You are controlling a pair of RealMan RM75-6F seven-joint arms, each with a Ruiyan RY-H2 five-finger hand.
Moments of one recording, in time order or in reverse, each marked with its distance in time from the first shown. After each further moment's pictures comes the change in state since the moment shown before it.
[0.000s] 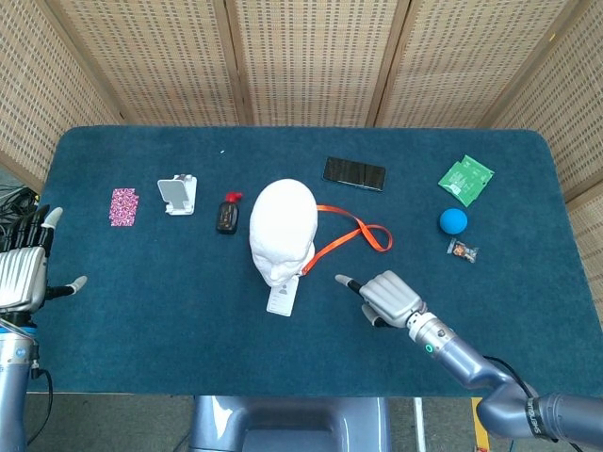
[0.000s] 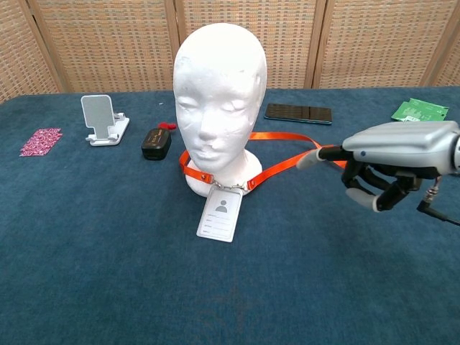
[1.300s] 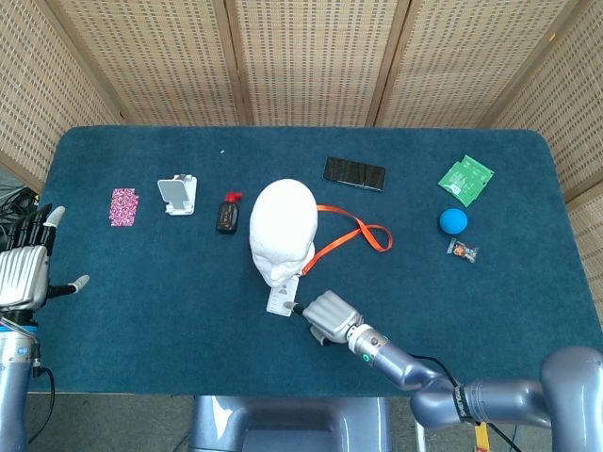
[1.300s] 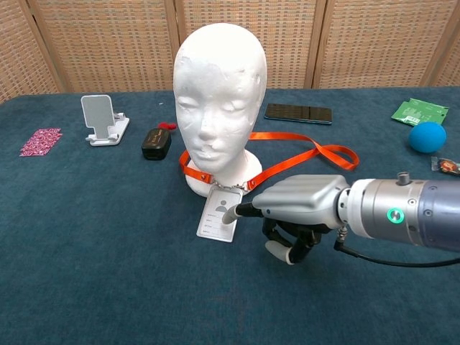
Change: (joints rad) left arm 0.024 -0.008 -0.039 0.009 0.025 -0.031 -0.005; right arm 0.144 -0.299 0.023 0.079 0.260 -0.086 -0.259
